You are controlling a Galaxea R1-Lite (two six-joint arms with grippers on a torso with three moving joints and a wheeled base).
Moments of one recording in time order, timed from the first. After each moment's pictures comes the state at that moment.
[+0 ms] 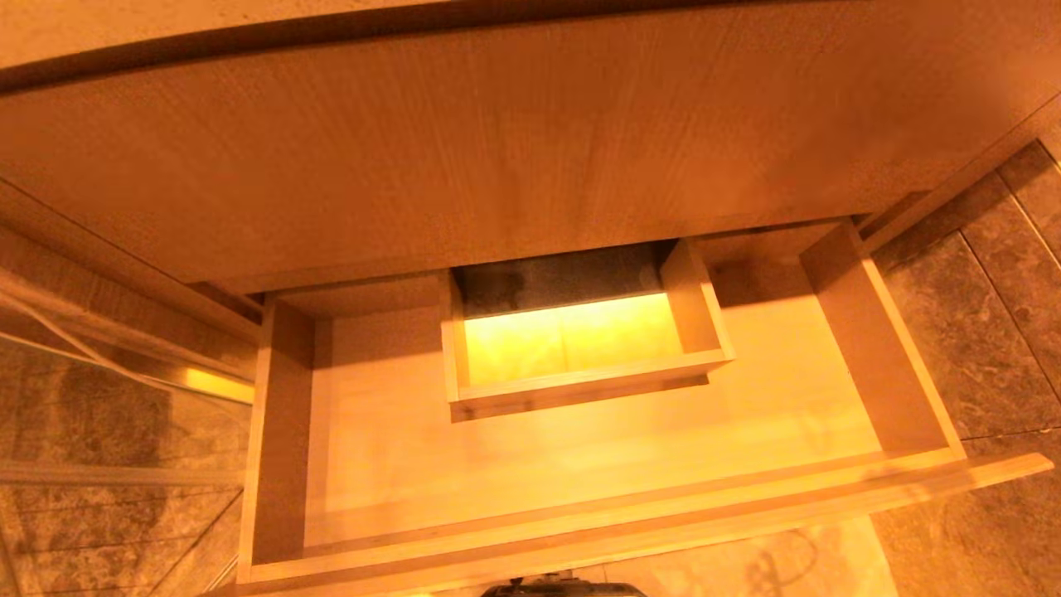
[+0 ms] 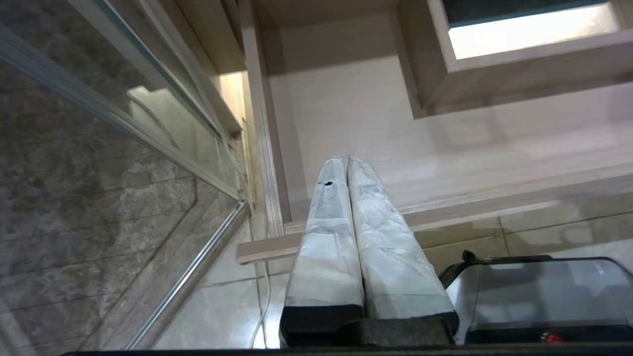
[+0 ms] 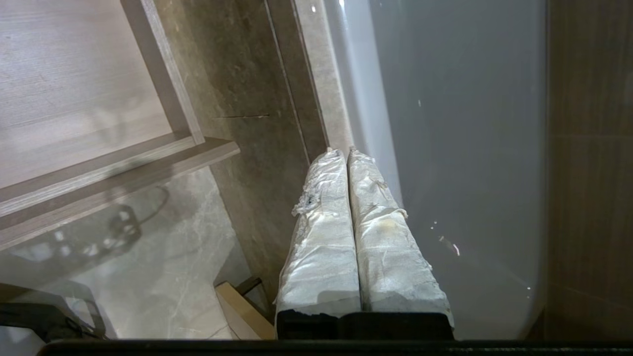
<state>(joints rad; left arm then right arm) 0.00 0.00 0.00 0.00 0.00 0.02 -0.51 0.89 -1.48 0.82 -0.19 -0.41</state>
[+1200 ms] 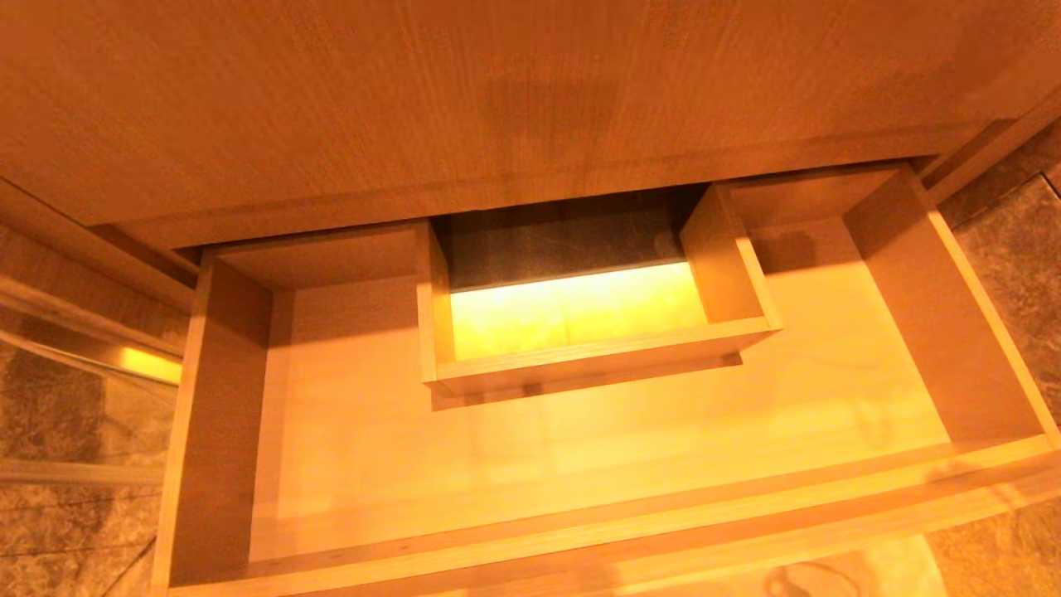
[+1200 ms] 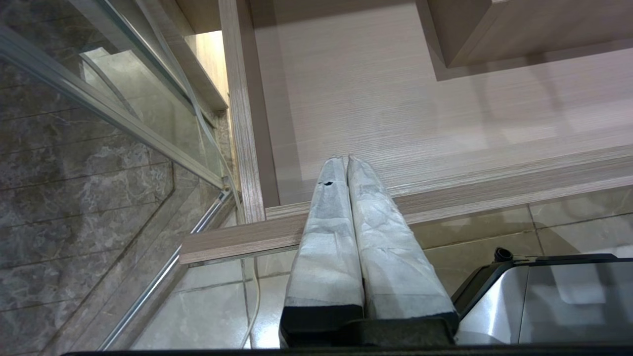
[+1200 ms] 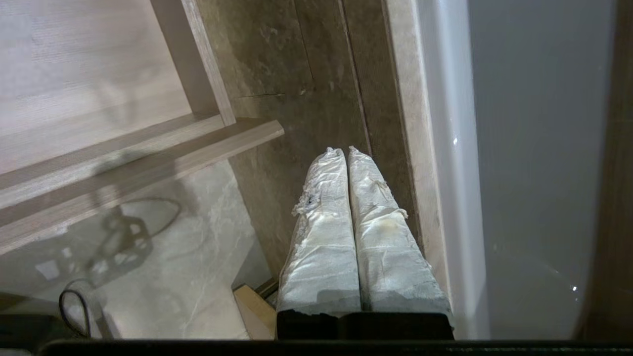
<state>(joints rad) 0.00 0.00 0.00 0.00 0.00 0.02 -0.51 0.83 -1.41 0.85 -0.20 -0.40</state>
